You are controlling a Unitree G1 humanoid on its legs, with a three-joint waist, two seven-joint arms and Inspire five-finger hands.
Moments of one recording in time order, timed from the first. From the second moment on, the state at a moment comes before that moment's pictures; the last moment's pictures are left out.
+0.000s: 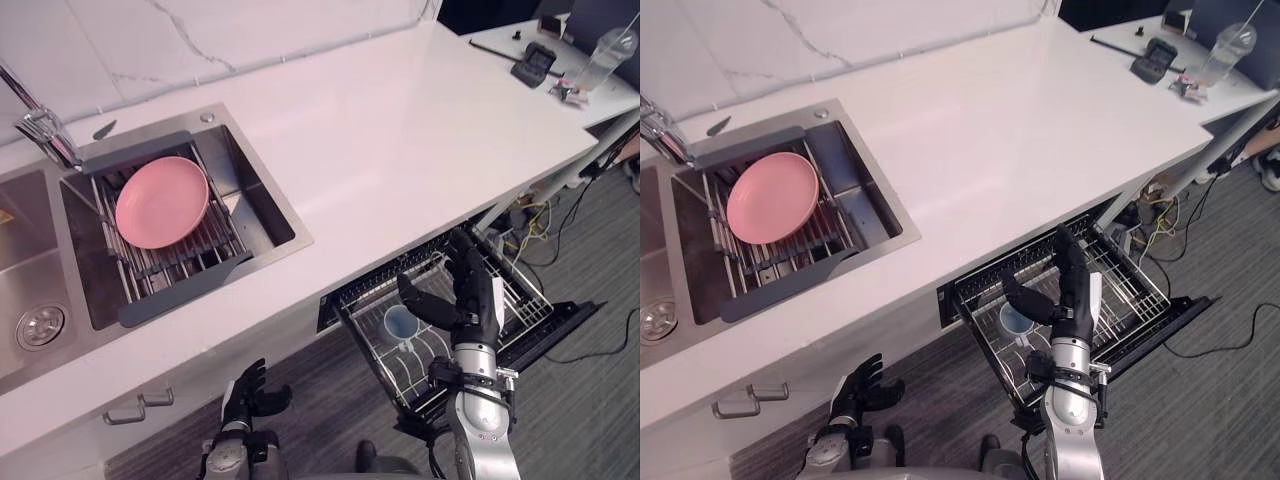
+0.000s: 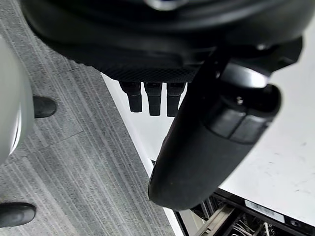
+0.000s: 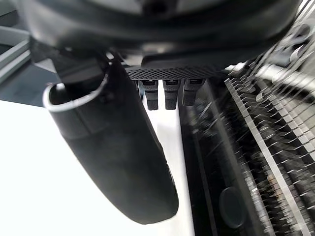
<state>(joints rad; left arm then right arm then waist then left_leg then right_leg) 0.17 0.03 0.02 0.72 -0.04 -0.15 0.09 0.28 0.04 0.00 -0.22 -0.10 -0.18 -0.19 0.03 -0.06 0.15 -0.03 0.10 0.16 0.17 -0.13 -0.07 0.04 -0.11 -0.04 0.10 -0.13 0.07</state>
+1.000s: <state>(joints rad) 0.17 0.09 0.01 0.81 0.00 -0.16 0.09 0.15 -0.03 0.00 -0.23 -0.17 -0.20 -0.24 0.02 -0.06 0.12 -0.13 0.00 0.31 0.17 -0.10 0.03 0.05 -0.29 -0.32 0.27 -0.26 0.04</state>
